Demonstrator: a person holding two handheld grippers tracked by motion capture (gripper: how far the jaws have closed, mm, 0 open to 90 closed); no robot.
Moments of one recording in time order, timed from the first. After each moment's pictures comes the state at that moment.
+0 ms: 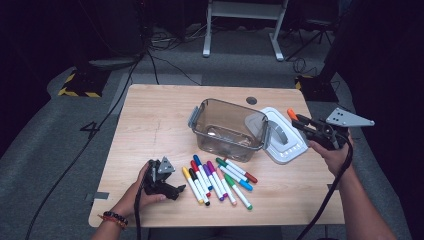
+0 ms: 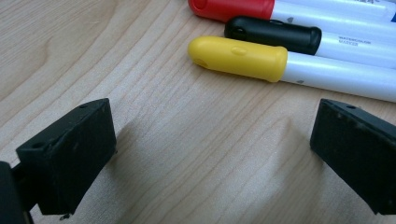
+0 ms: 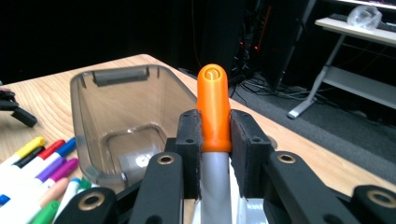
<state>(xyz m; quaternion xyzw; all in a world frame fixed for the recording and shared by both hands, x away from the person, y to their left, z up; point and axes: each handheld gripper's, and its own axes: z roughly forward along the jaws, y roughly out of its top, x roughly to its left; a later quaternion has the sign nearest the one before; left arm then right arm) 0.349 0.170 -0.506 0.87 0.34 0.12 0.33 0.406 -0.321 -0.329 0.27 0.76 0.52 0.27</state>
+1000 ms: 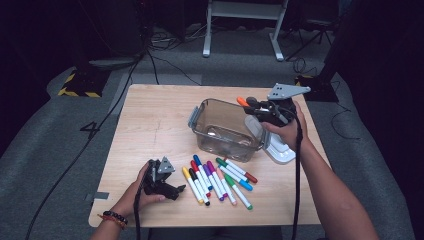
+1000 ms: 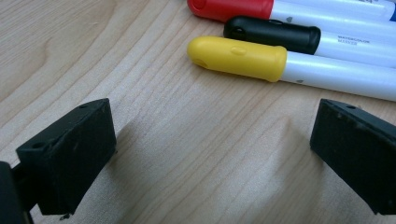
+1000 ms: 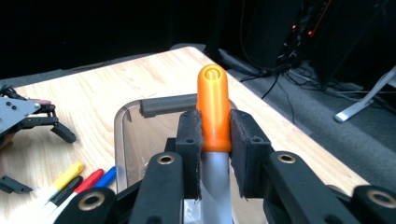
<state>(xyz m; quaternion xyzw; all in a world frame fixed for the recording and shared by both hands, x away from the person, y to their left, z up) 0.349 0.170 -0.505 0.87 0.33 0.12 0.33 0.453 -0.189 -0.300 0.22 0.83 0.47 0.20</state>
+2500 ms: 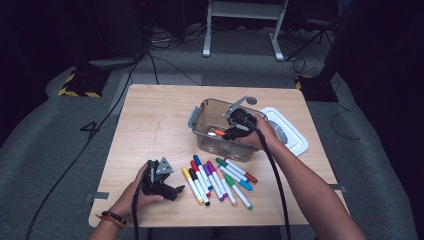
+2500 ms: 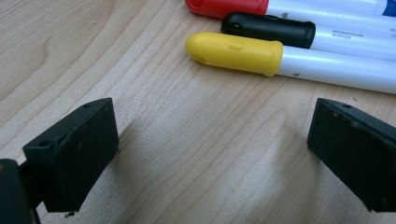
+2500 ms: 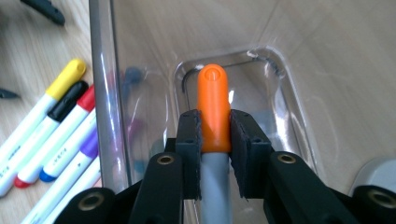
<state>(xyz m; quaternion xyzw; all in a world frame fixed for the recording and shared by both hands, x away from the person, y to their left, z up) 0.347 0.174 -0.505 0.88 0.32 0.12 0.34 0.491 -0.114 -0.385 0.22 0.94 0.25 0.06</state>
